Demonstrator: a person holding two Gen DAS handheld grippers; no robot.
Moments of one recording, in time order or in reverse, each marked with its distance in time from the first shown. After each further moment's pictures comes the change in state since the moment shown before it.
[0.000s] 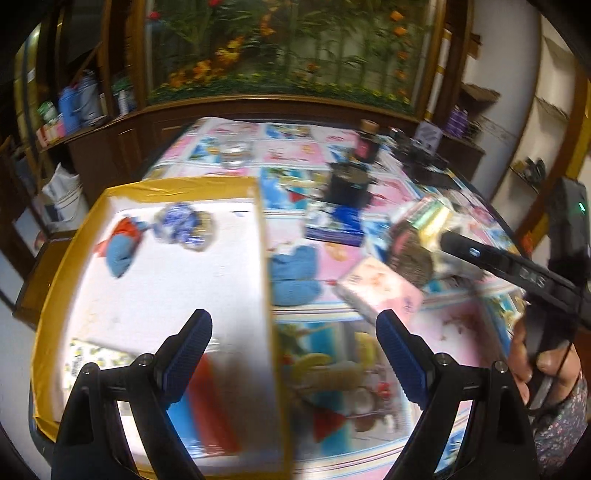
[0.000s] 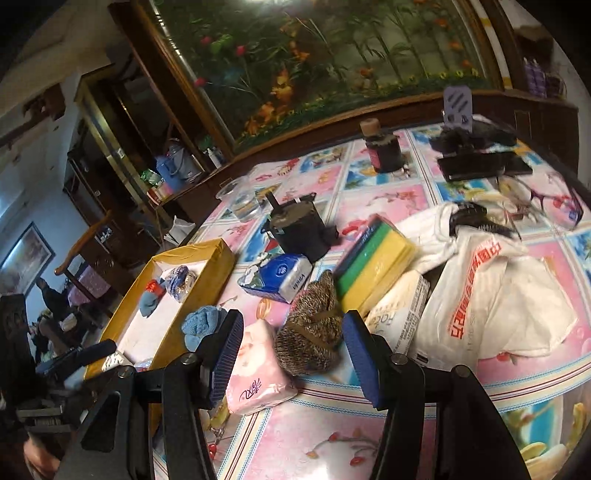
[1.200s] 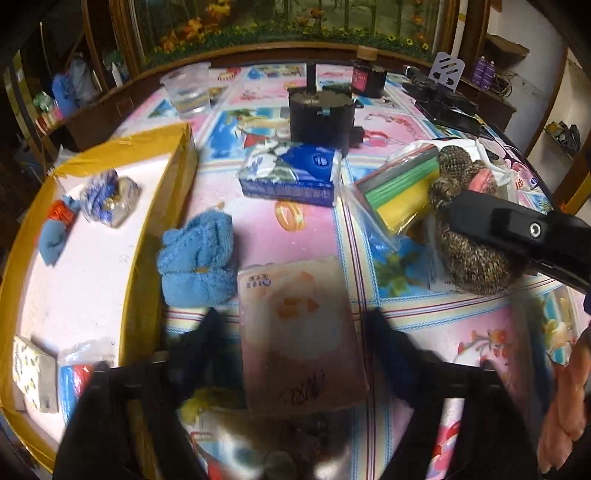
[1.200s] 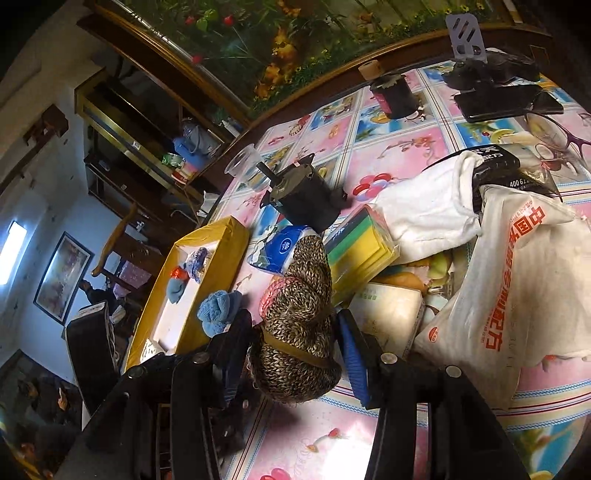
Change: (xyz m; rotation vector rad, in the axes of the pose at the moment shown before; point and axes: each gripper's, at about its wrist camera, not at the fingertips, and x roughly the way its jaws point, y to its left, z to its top) left arm 0.096 -0.061 0.009 -0.008 0.186 0.125; right arm 0.023 -0.037 0.011 0.114 0.182 0.179
